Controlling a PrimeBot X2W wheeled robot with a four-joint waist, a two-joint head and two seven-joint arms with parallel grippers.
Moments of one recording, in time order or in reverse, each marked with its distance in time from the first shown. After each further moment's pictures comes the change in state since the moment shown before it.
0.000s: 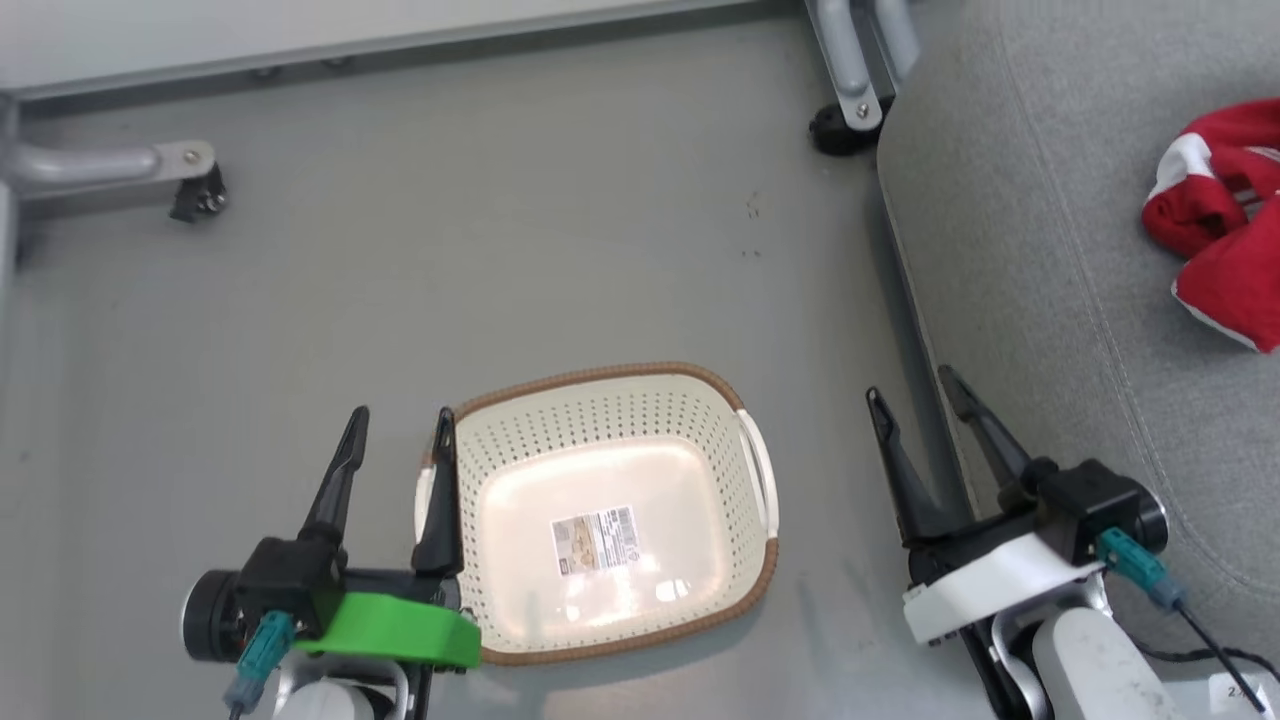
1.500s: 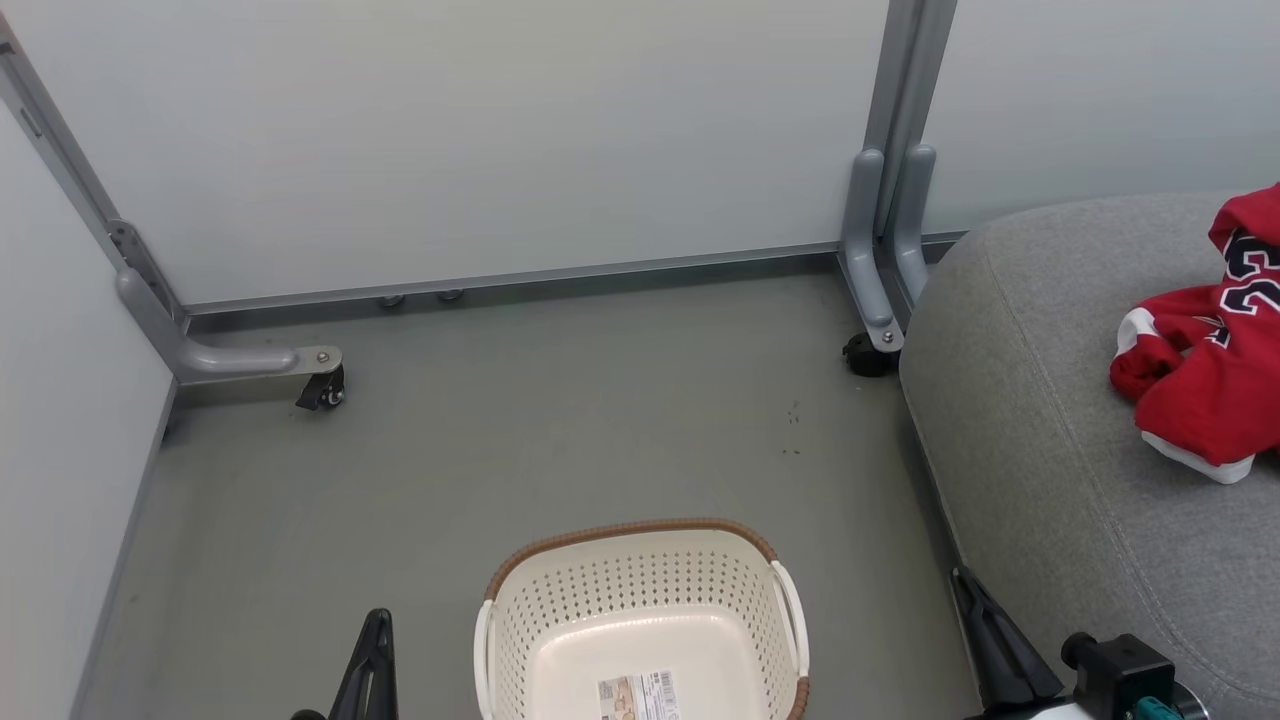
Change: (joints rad) left arm 0.337 -0.020 0.083 -0.059 0.065 0.013 0.001; right arm 0.314 0.028 -0.072 -0.019 0.002 0.000 0.003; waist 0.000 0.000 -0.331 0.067
